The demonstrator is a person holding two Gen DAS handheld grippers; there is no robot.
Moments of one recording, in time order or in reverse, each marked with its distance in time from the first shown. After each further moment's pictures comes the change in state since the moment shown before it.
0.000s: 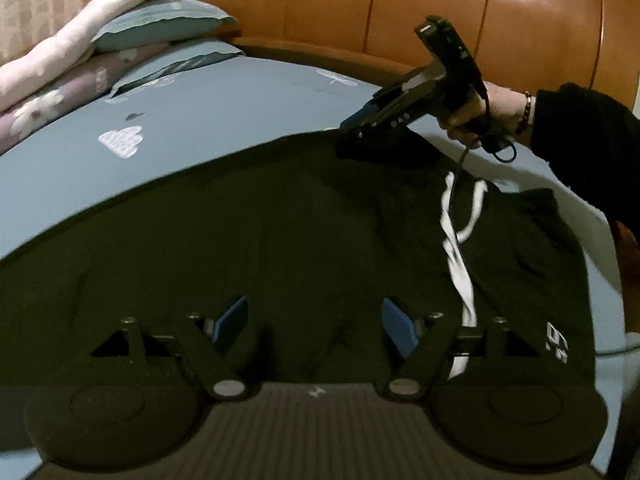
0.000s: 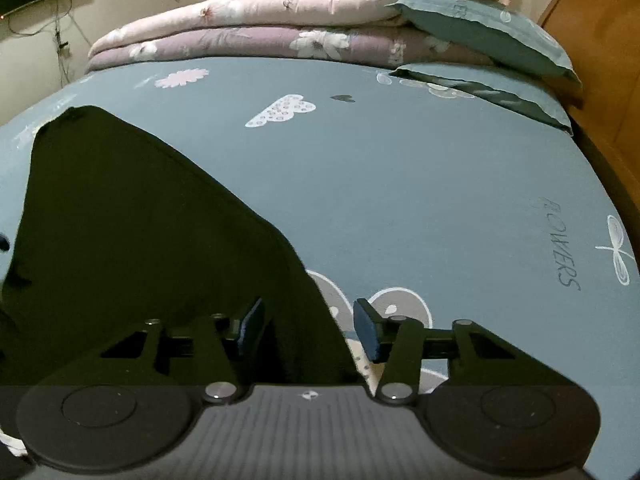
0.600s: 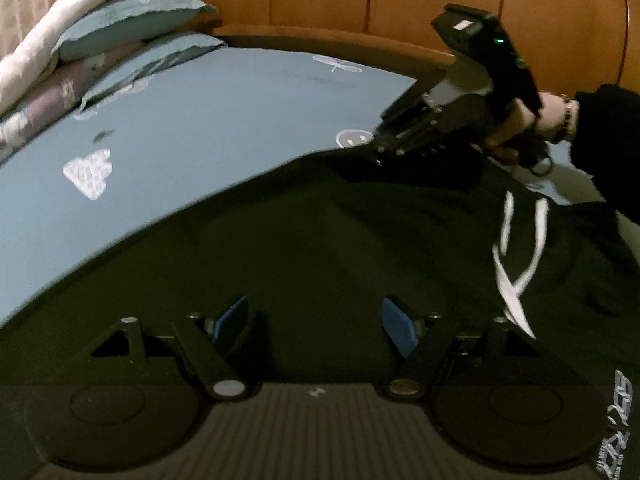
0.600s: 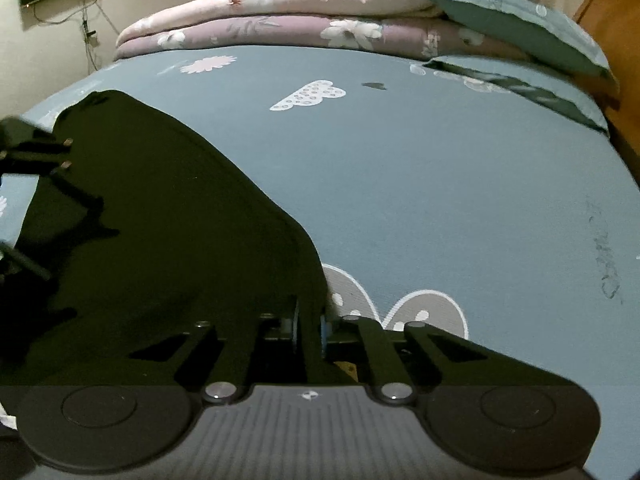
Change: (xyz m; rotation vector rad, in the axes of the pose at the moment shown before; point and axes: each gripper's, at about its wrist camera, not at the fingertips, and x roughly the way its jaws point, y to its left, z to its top) left arm 0.072 0.021 0.055 0.101 0.046 0.026; right arm 0.016 0.004 -0.006 -0.046 0.006 0.093
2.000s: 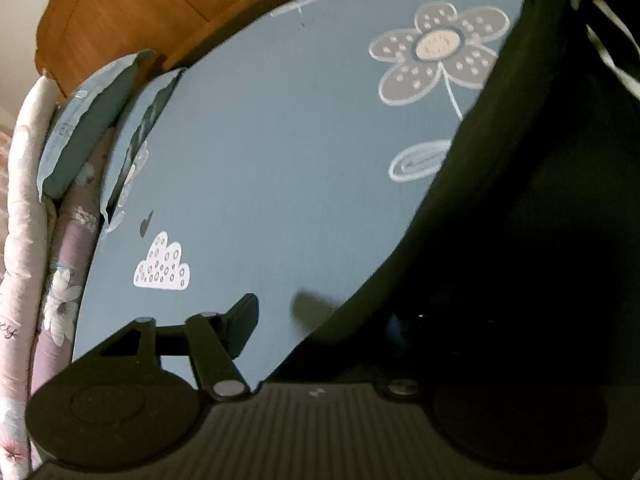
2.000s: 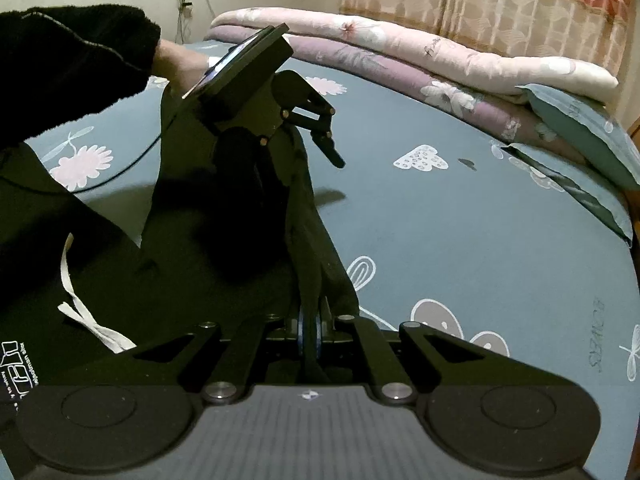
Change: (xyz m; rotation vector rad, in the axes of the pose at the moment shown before) left arm 0.037 0.034 0.012 0.640 0.179 0.239; right arm -0.094 0.108 0.001 -0.272 -0.040 0.072
